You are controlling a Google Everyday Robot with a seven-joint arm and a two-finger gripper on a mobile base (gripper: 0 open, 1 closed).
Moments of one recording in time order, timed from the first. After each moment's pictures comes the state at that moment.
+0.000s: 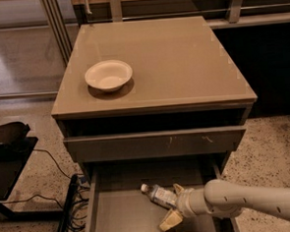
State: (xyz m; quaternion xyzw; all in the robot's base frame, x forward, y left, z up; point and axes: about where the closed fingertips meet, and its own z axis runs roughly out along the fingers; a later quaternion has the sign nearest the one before) arm 0.461 -0.067 0.381 -0.46 0.81 0.24 0.29
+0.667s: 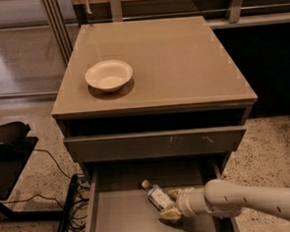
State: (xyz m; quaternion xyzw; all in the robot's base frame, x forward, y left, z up) arm 0.465 -0.068 0.380 -0.45 0.81 0.24 0.29
